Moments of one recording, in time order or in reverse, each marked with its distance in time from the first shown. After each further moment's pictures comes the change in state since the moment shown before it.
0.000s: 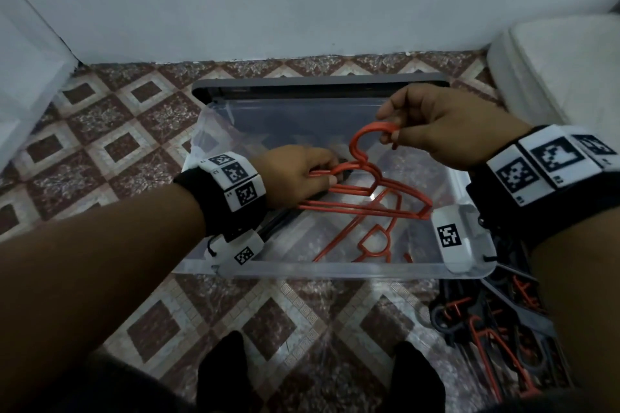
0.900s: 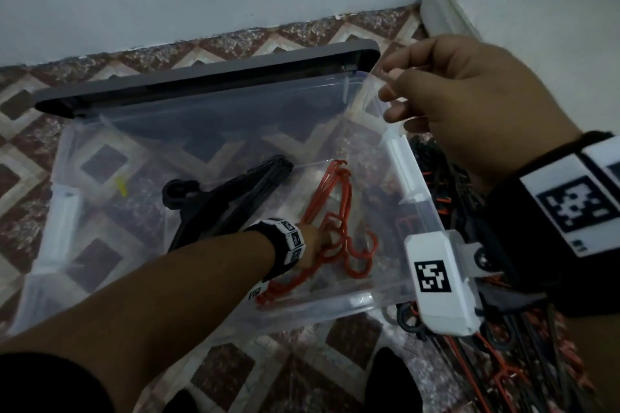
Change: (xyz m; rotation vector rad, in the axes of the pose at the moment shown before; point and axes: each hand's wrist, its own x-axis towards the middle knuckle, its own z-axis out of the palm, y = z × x) left_hand 0.164 -0.036 0.234 0.261 -0.662 0.066; right_hand -0.011 0.054 -0.026 0.309 0.589 0.191
